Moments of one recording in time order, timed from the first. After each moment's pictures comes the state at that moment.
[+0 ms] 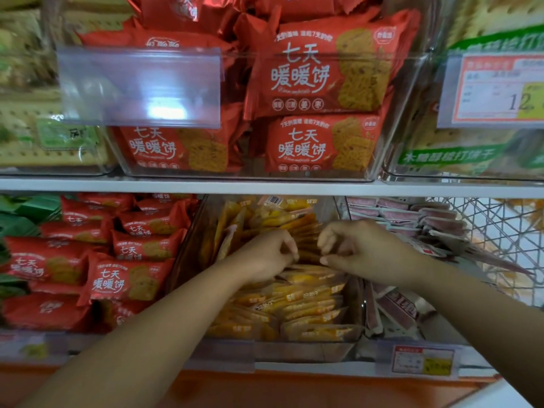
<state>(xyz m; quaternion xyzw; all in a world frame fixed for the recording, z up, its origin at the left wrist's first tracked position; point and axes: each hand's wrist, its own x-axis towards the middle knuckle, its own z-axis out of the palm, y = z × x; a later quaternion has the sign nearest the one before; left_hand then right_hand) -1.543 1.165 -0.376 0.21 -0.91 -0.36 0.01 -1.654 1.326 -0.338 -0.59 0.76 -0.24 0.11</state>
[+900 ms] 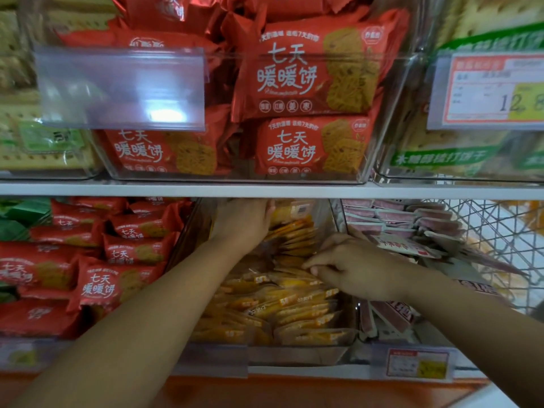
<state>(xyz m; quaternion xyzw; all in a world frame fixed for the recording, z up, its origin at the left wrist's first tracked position) -1.557 1.136 -0.355 0.21 -0.95 -0.03 0.21 -1.652 1.325 -0.350 -0.62 0.78 -0.05 0.09</state>
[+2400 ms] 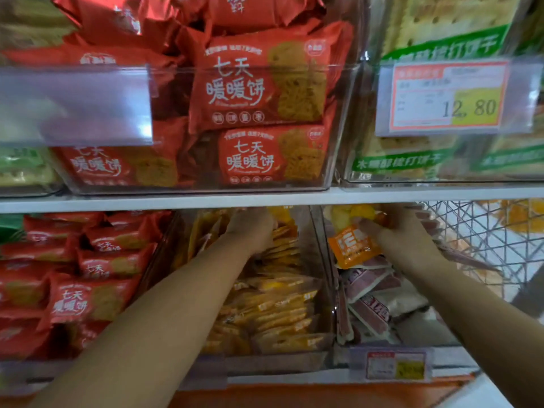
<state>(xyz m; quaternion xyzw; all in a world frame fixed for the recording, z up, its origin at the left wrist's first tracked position) -1.607 1.148 -0.369 0.17 -0.98 0.05 0.02 -1.690 1.364 -0.339 -0.25 0.80 -0.54 0.07</state>
